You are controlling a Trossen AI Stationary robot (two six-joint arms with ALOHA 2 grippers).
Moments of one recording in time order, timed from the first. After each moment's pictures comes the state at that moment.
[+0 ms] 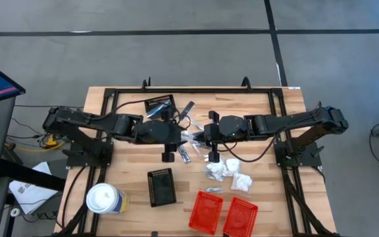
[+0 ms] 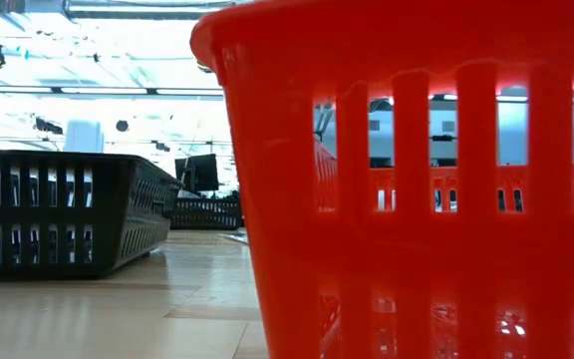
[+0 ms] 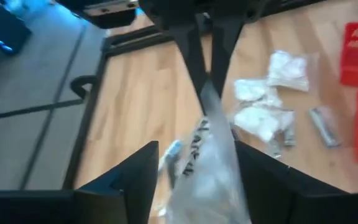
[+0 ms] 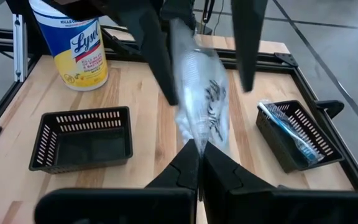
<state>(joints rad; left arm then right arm) -0.18 1.47 1.44 -0.65 -0.39 0.13 0.13 1.46 1.28 -0.33 0.19 -0.03</state>
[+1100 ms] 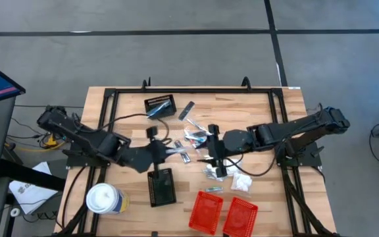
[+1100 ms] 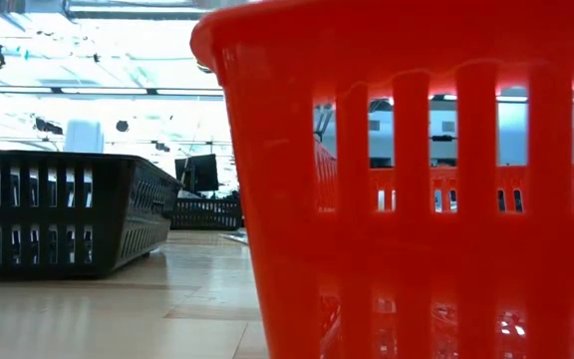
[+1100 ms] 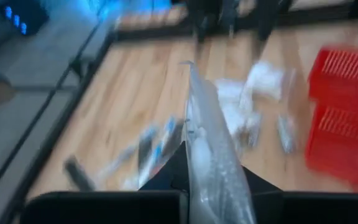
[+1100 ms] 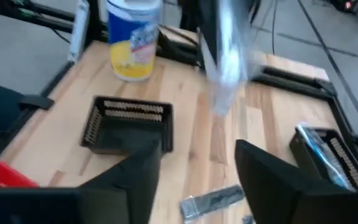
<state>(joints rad) -0.47 1.36 1.26 -0.64 -0.69 -0.23 0.27 1.44 1.27 -0.34 0.19 -0.12</state>
